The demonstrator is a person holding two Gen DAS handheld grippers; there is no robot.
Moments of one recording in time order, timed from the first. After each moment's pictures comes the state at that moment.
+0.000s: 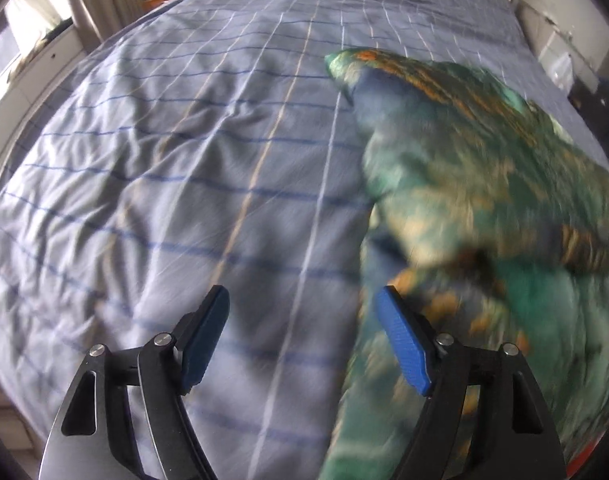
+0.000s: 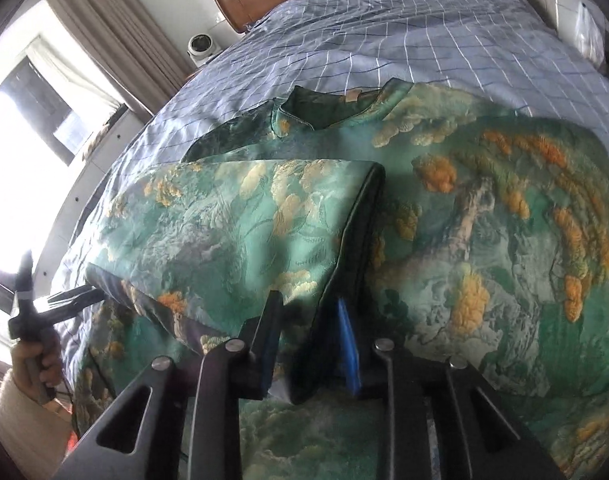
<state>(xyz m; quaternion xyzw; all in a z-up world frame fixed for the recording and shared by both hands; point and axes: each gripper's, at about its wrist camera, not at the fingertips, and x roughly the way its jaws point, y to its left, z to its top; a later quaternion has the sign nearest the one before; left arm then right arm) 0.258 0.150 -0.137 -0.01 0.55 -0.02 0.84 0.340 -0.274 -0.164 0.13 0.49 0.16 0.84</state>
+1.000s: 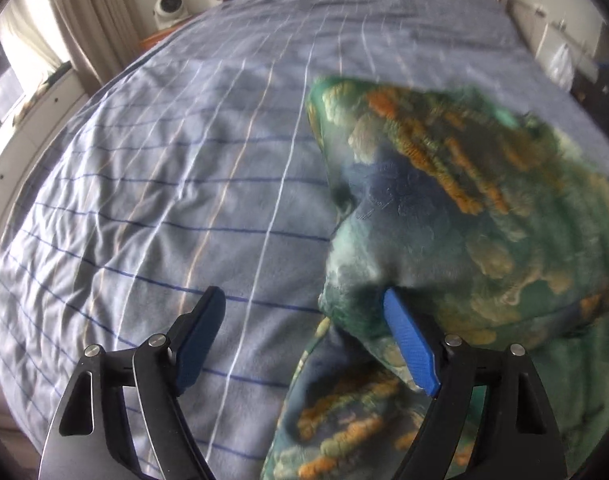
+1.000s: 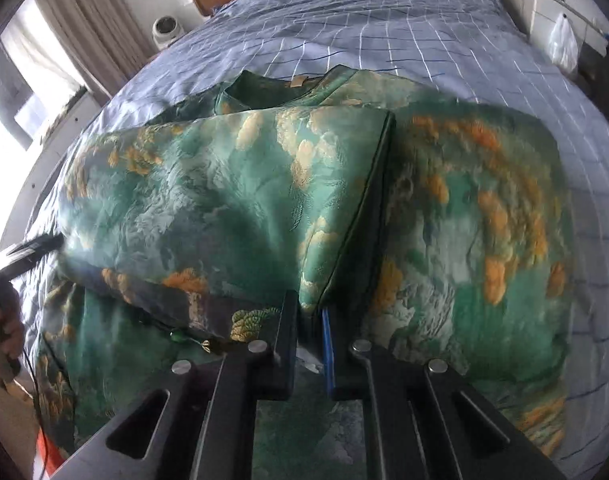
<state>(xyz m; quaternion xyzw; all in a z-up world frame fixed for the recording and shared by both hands) 0.319 0.079 -0.139 0.05 0.51 0.00 0.86 0.329 -0.293 -0.168 0.08 0.52 0.09 0.84</state>
